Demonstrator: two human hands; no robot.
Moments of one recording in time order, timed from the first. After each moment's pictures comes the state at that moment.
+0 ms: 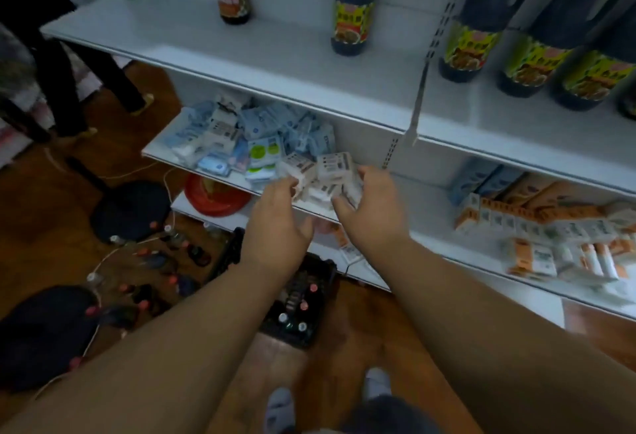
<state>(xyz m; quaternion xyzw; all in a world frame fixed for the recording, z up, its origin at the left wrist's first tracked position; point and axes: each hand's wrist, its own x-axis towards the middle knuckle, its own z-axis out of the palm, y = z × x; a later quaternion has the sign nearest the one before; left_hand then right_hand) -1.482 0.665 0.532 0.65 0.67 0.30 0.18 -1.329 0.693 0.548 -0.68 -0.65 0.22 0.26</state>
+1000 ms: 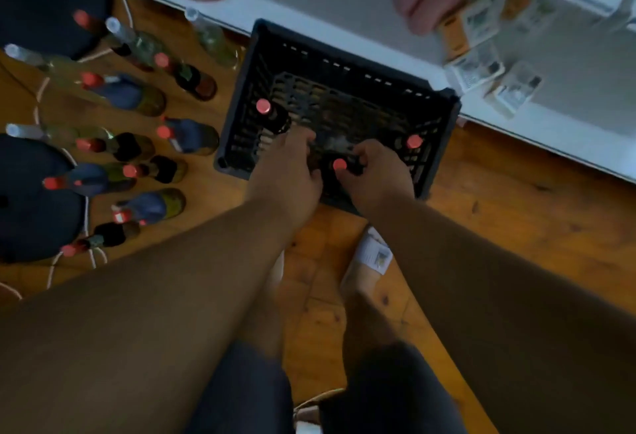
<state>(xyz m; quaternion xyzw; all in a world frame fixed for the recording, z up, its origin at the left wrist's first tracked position) -1.682 0.692 0.121 0.59 0.70 0.03 0.40 -1.533 0.697 0.098 -0.74 -0.50 0.45 -0.01</state>
